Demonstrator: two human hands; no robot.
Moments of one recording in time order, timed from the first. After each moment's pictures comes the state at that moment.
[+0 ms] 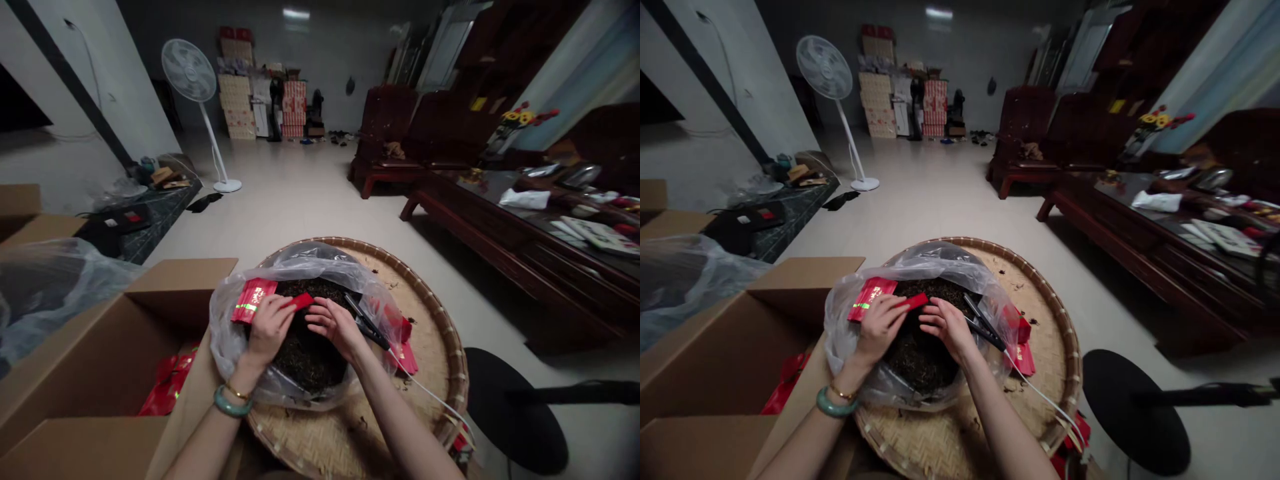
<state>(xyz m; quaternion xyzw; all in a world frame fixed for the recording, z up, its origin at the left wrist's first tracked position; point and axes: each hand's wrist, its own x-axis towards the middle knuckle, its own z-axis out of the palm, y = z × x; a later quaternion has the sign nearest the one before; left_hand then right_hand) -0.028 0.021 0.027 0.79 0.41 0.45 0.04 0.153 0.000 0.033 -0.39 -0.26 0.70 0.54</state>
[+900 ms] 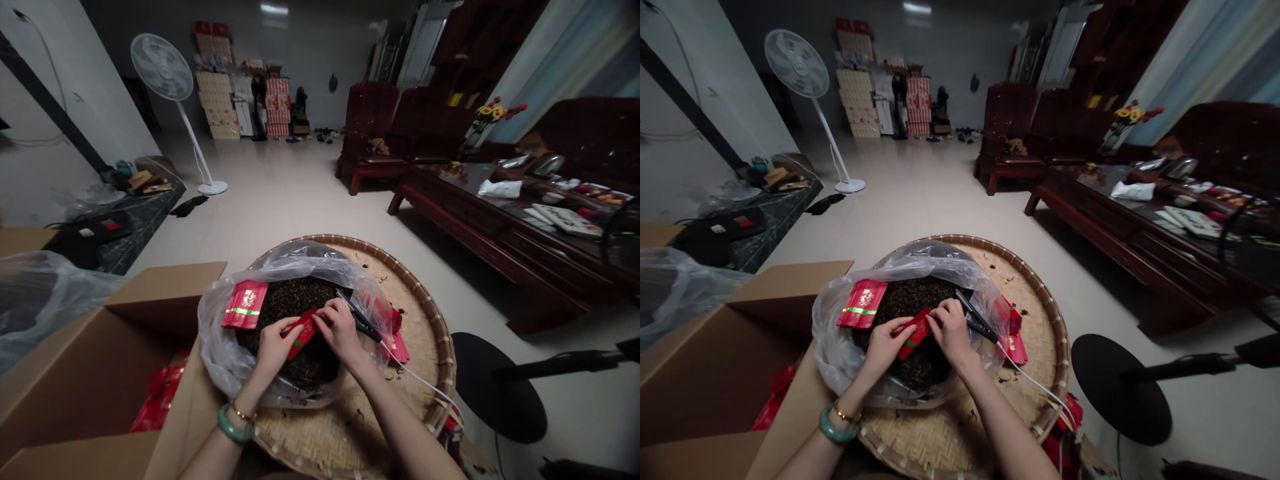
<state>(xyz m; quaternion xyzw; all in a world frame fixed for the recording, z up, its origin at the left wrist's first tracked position) 0.002 0.001 0.008 0.57 0.52 0.42 0.48 0.169 -0.012 0.019 -0.54 -0.69 0.09 0.47</state>
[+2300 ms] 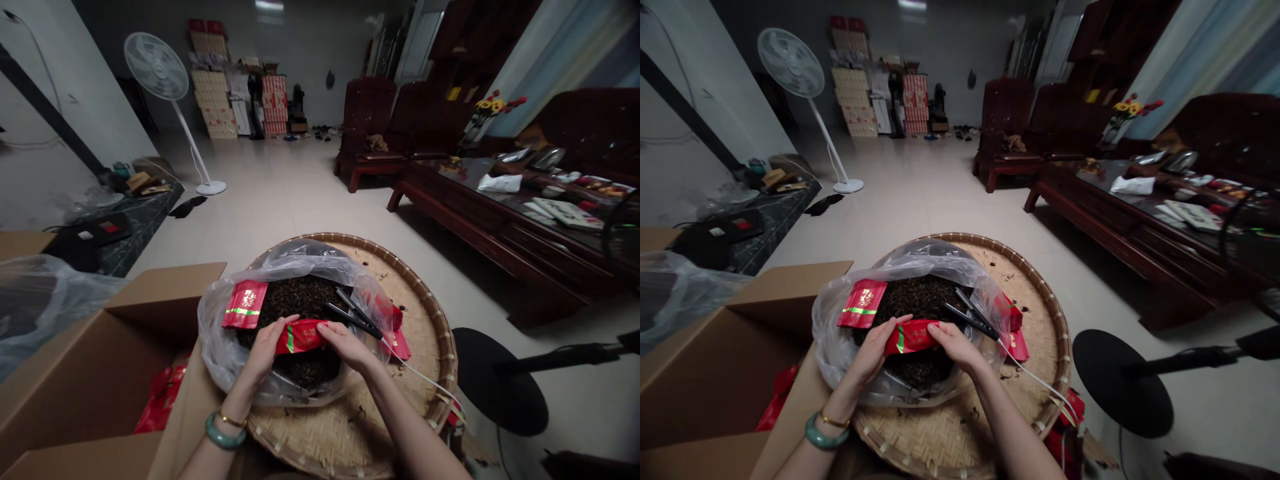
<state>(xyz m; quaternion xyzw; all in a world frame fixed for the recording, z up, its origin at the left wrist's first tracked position) -0.016 -0.001 0.017 0.46 0.44 0.38 0.67 0.174 -0.026 0.021 -0.43 -0.49 0.63 0.41</state>
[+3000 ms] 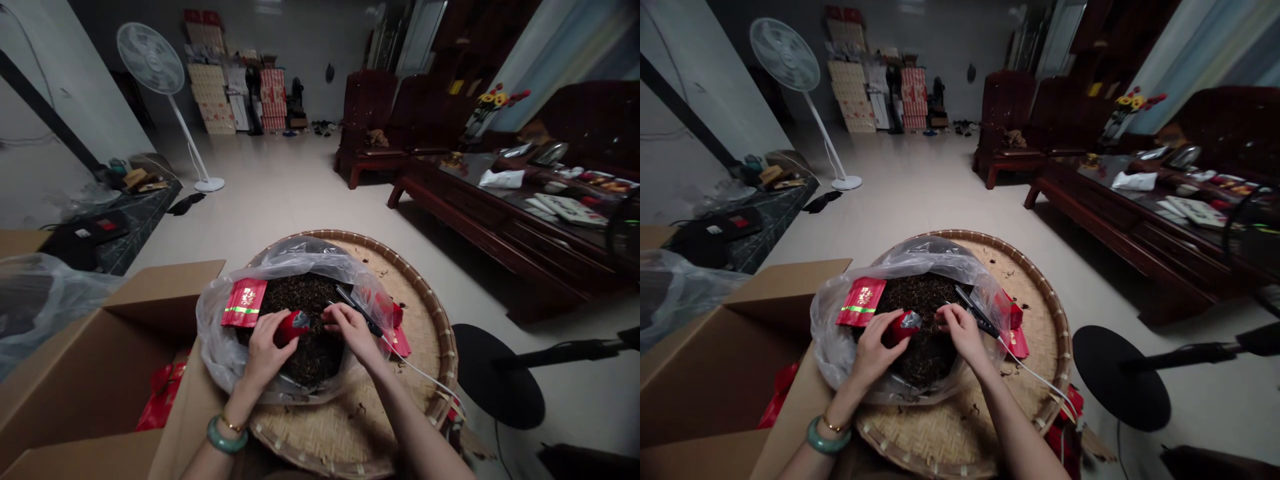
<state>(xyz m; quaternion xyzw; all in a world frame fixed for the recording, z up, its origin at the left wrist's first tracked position) -0.020 -0.008 0.012 0.77 0.46 0.41 0.16 0.183 -0.026 0.019 -0.53 -0.50 0.49 0.48</state>
